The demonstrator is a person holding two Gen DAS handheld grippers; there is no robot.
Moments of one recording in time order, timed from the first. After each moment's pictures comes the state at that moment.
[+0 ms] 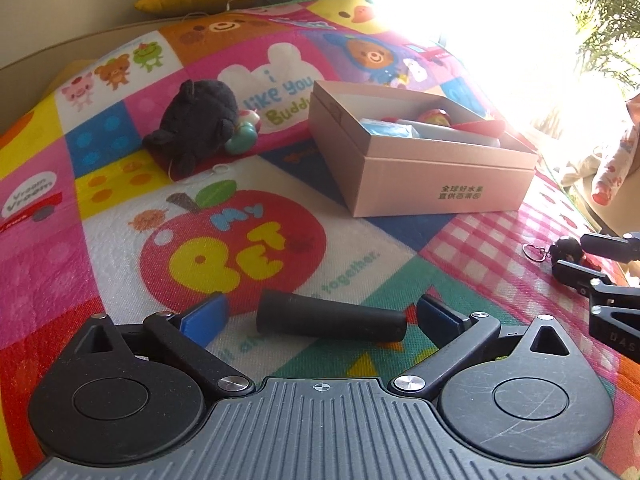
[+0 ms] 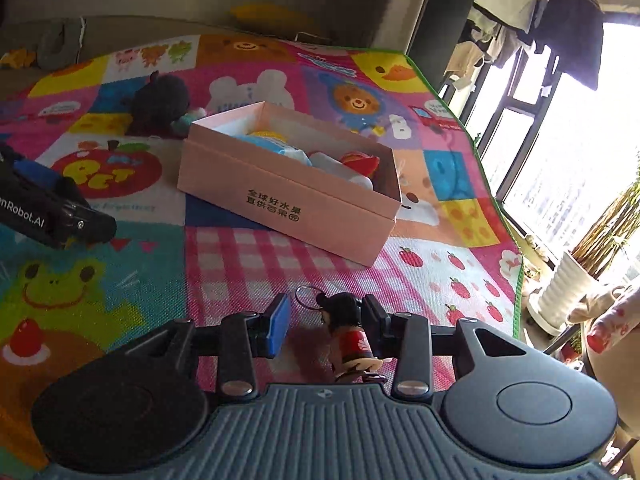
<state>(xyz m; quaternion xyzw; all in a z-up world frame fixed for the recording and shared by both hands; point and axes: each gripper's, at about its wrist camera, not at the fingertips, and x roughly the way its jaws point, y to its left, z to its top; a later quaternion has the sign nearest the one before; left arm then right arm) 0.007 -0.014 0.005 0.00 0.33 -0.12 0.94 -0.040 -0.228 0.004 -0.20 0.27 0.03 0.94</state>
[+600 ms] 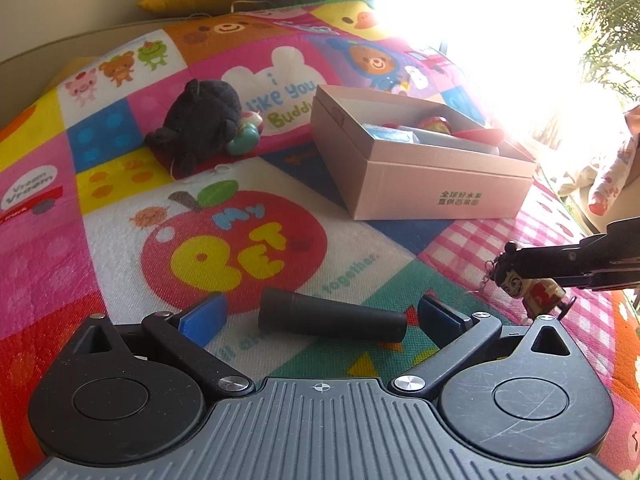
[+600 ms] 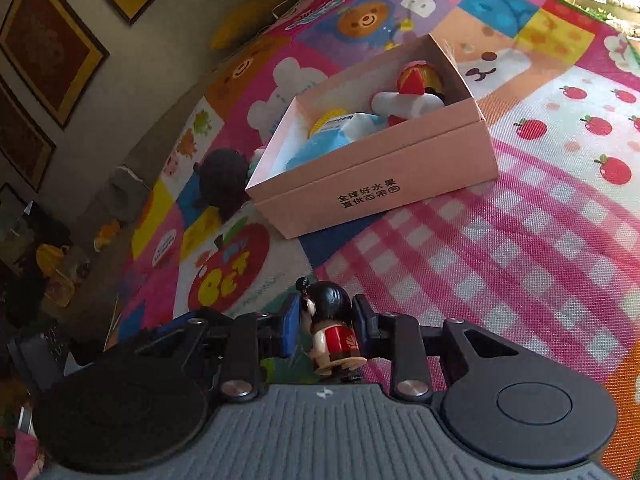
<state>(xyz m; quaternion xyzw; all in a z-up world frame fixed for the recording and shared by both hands) 0.005 -0.009 0.005 -0.02 0.33 -0.12 0.94 0.009 -0.281 0.014 0.23 0.39 0.19 0.87</state>
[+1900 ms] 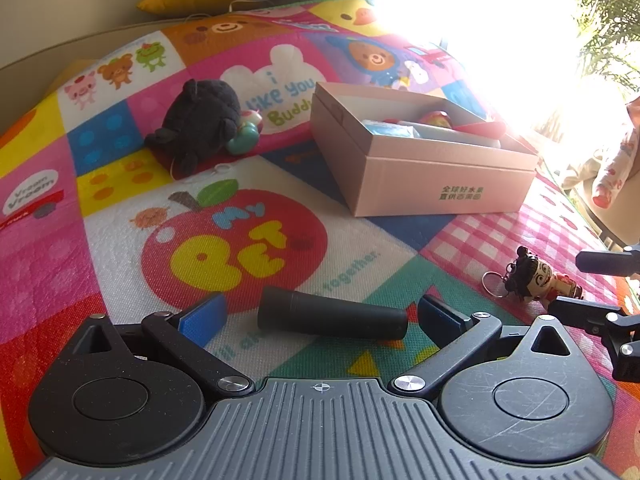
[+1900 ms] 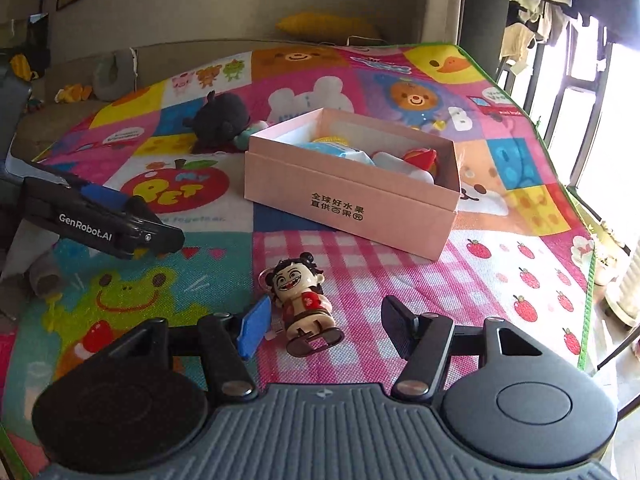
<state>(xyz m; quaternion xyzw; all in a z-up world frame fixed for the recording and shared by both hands) 0.004 -0.011 0.004 -0.01 0.33 -0.12 0.94 -0.046 -0.252 0.012 -0.11 0.28 0.16 0.94</state>
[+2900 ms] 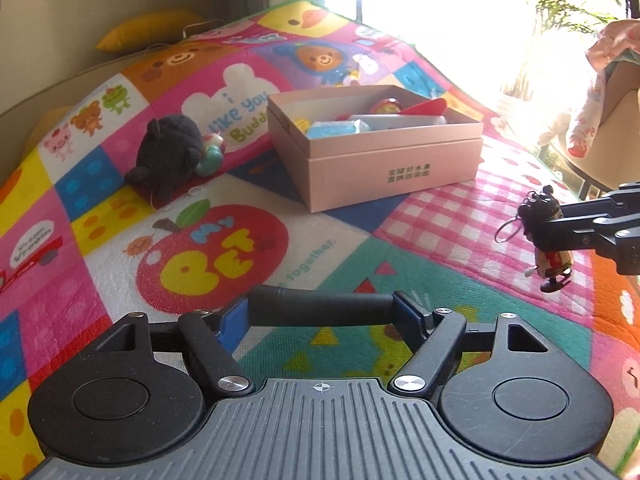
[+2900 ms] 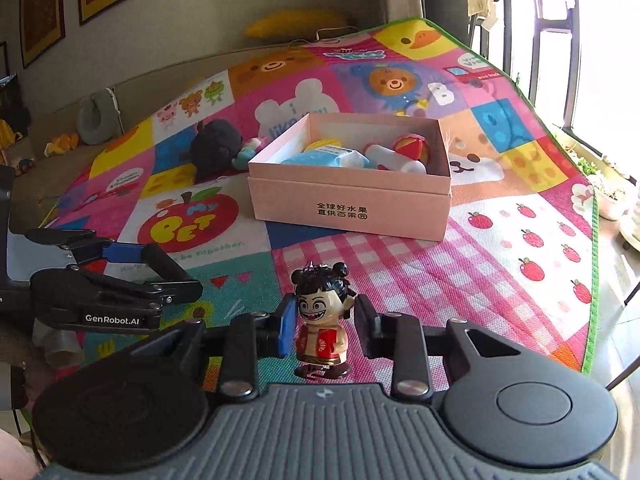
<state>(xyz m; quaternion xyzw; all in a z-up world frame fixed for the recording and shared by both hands) -0.033 -0.035 0.025 0.08 0.31 -0.16 0.93 -0.058 -0.258 0.042 -0.01 0.32 0.14 0.94</state>
